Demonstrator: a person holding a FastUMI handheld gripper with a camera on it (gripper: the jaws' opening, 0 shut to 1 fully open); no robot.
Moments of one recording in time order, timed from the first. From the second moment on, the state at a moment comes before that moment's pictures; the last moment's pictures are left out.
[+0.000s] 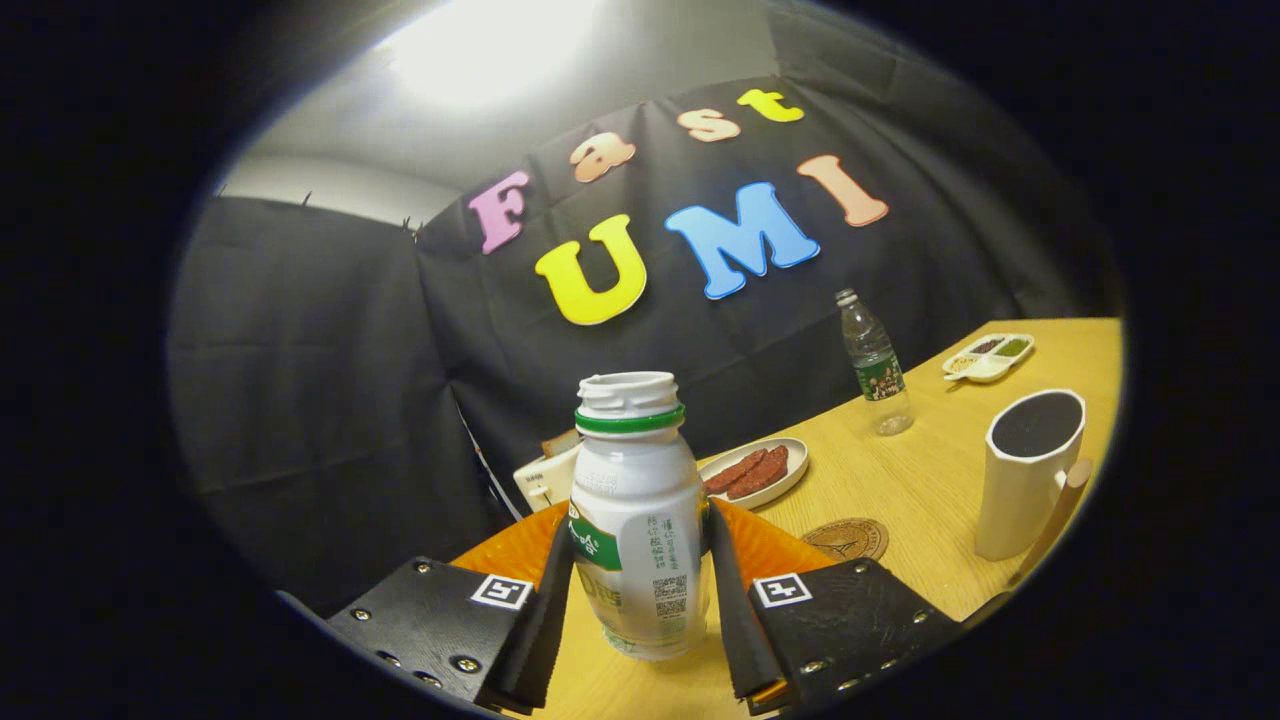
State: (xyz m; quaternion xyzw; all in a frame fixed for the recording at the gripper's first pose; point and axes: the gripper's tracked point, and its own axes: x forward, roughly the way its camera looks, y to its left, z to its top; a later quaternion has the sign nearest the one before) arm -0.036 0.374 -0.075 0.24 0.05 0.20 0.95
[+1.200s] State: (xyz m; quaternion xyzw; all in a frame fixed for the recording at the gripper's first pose) arm -0.014 0.285 -0.053 0.61 0.04 0.15 0.78
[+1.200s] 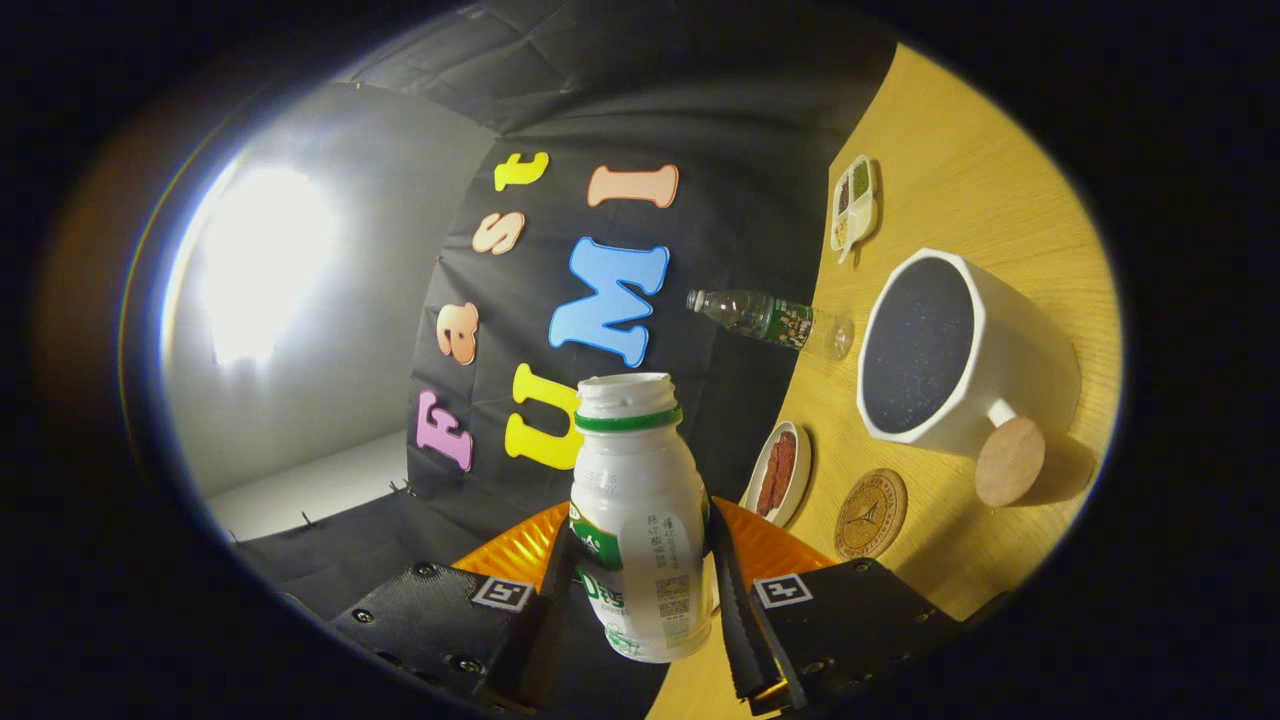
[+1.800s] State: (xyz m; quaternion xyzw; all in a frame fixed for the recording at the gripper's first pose) arm -0.004 0.267 -0.038 0.70 0.02 0.13 0.70
